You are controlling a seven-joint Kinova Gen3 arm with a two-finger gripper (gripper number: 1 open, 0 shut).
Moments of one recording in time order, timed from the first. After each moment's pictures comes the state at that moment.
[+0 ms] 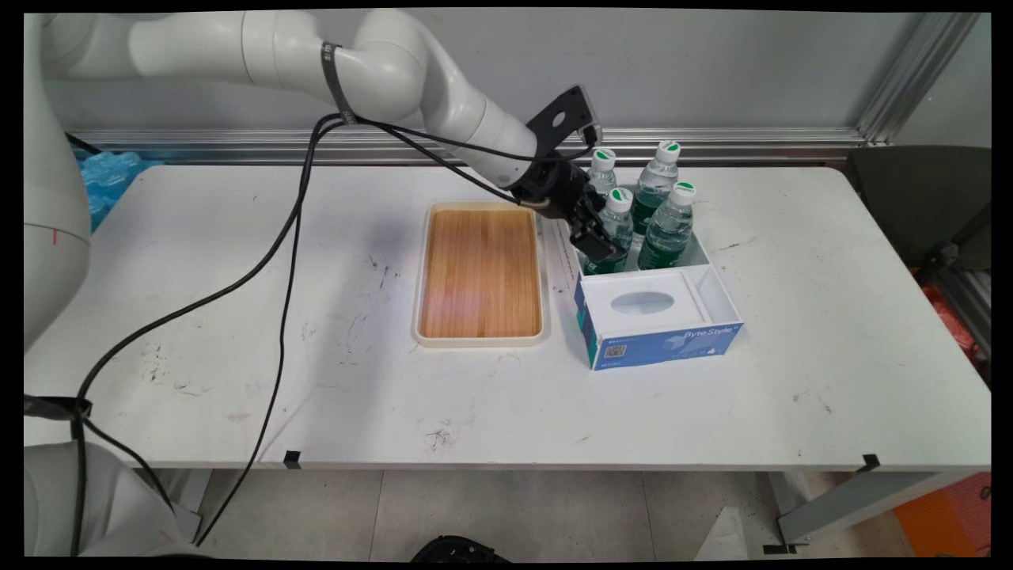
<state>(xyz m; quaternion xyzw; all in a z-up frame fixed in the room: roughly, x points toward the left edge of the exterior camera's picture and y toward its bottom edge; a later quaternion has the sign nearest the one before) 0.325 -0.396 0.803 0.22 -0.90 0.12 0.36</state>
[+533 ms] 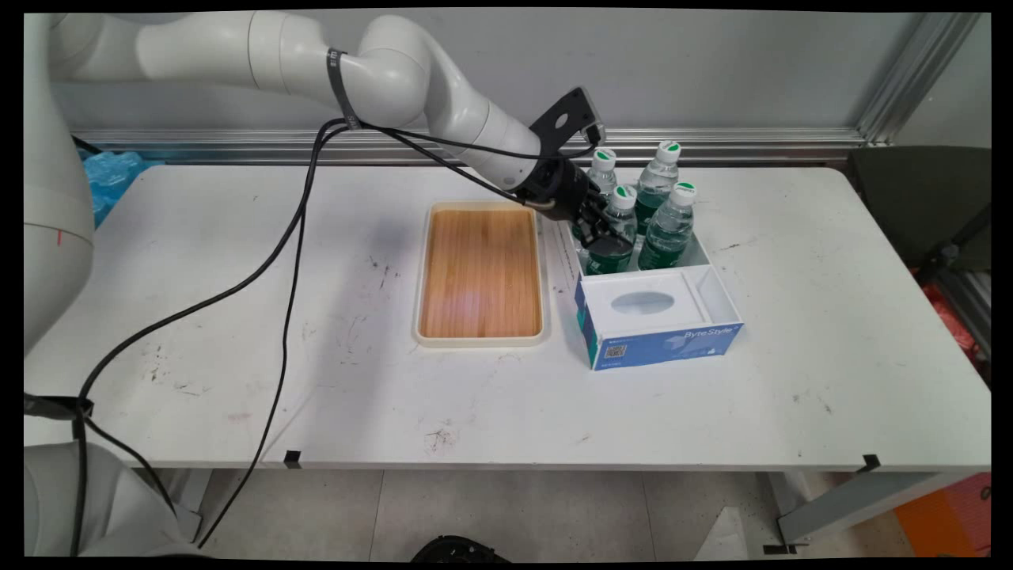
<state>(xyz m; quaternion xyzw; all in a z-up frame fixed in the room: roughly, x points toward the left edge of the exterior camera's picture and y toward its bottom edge) 0.323 -0.398 0.798 0.23 -0.89 0.11 0.37</state>
